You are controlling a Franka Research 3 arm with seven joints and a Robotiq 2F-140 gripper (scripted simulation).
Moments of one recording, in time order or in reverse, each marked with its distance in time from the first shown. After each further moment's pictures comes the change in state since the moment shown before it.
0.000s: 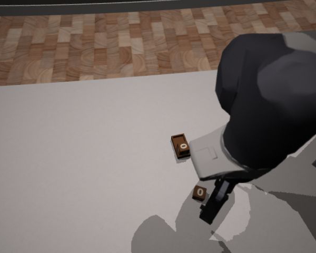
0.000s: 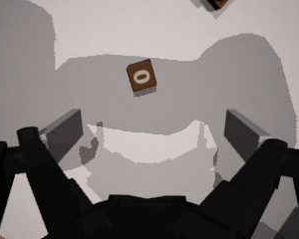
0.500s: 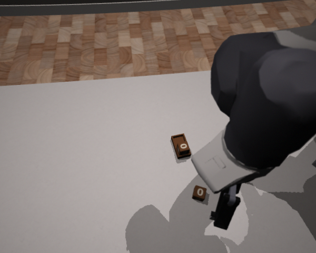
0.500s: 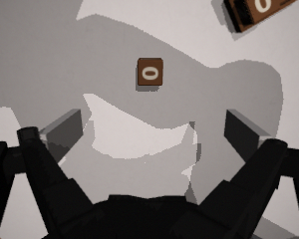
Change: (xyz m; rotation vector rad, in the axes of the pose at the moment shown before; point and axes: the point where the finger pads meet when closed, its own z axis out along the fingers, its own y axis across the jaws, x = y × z) arm -0.001 0.001 -0.002 0.000 0.000 -0.294
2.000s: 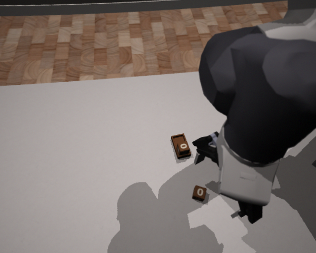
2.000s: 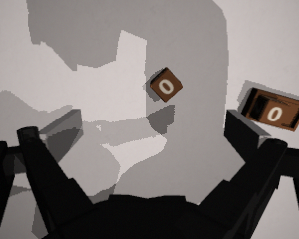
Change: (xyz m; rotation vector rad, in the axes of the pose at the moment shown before) arm 0.010 0.001 -0.006 0.001 0.031 -0.800
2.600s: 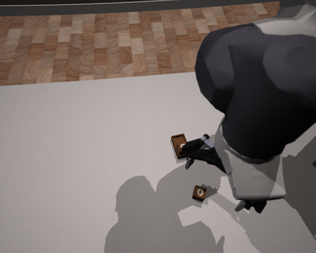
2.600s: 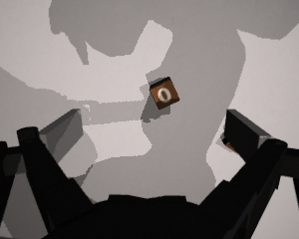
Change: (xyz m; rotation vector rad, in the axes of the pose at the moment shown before) arm 0.006 0.006 -0.002 -0.009 0.021 -0.303
